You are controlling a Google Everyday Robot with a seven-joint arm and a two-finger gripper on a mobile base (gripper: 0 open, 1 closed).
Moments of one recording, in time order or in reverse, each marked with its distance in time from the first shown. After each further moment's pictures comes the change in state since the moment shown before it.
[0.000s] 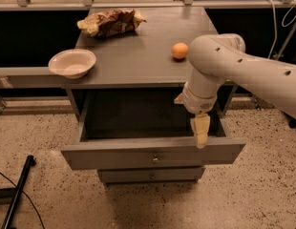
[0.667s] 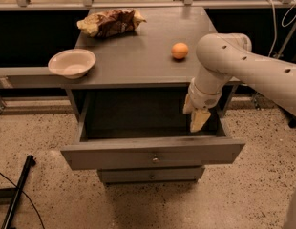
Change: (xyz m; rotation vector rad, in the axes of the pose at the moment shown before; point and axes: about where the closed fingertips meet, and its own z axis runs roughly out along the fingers) arm 0.023 -0.024 0.006 0.025 -0.020 0.063
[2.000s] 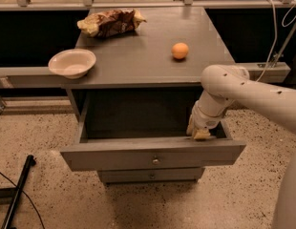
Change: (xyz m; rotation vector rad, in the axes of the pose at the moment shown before) arm 0.032 0.023 0.083 -0.054 -0.047 0.105
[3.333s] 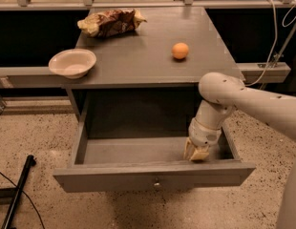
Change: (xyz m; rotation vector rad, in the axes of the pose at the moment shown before) arm -0.038 0.096 0.006 -0.345 -0.144 -0.026
